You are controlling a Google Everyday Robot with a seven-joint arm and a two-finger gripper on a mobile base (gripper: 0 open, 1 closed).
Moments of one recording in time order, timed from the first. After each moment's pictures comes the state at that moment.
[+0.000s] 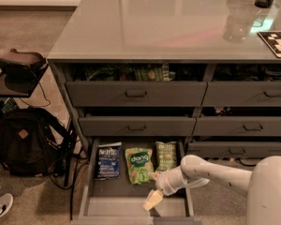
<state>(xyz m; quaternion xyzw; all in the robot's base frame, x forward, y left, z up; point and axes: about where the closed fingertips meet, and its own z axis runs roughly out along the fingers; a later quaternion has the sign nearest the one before) 0.479 -0.023 0.312 -0.50 0.75 0.38 0.19</state>
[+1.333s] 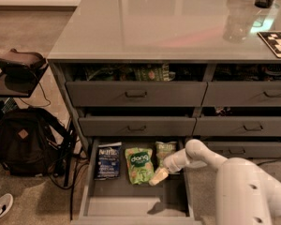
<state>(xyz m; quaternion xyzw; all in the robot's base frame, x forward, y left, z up) 0.610 -0.070 0.255 -0.50 0.76 0.34 0.24</state>
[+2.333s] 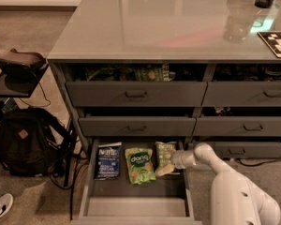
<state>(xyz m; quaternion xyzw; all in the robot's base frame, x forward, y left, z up) 0.675 -0.119 0.218 -0.44 0.78 0.30 0.32</state>
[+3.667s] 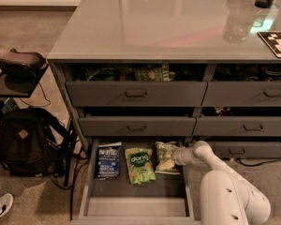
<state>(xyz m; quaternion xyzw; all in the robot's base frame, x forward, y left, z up) 0.714 -0.143 0.189 -0.39 0.83 0.26 0.31</state>
